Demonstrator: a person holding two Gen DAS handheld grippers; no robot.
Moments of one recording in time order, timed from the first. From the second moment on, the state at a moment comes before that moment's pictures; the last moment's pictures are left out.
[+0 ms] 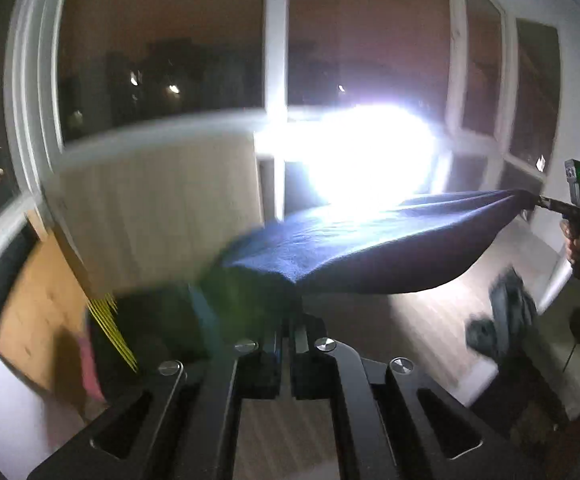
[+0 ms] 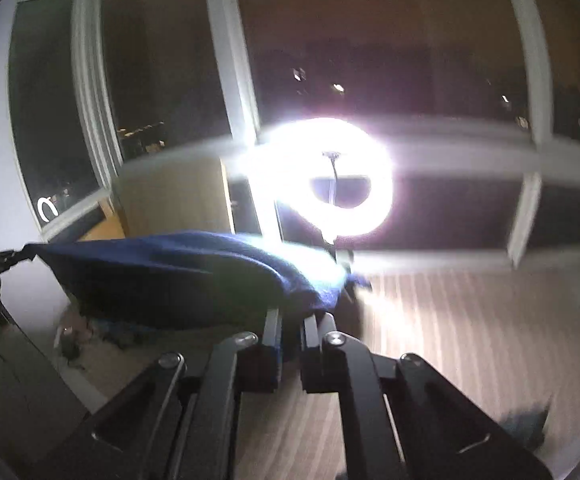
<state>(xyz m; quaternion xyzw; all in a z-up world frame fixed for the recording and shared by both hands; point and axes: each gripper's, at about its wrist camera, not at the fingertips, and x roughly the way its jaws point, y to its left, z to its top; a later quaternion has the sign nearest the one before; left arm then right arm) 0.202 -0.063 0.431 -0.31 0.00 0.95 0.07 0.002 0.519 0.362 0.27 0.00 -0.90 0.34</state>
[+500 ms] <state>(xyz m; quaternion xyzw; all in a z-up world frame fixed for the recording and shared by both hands) 0.313 -0.062 0.139 -0.53 -0.11 0.83 0.10 0.117 0.564 0.055 0.51 -0.02 -0.82 0.25</state>
